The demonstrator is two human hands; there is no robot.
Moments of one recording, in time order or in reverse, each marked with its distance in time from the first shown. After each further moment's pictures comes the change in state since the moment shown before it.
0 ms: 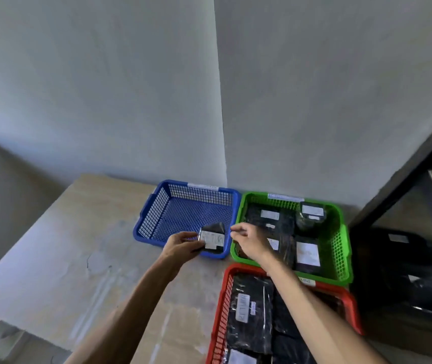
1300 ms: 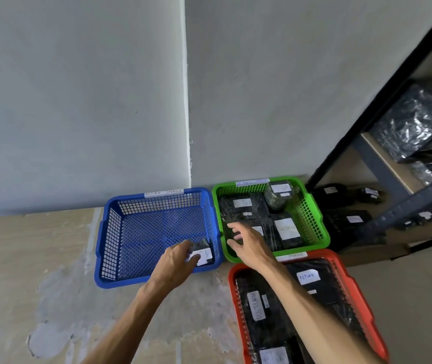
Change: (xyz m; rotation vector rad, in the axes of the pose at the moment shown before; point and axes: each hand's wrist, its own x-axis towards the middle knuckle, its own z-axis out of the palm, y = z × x) left_hand 0.099 -0.005 -0.028 1.067 -0.422 0.616; right_hand 0.004 0.014 0.032 -0.393 0.339 0.074
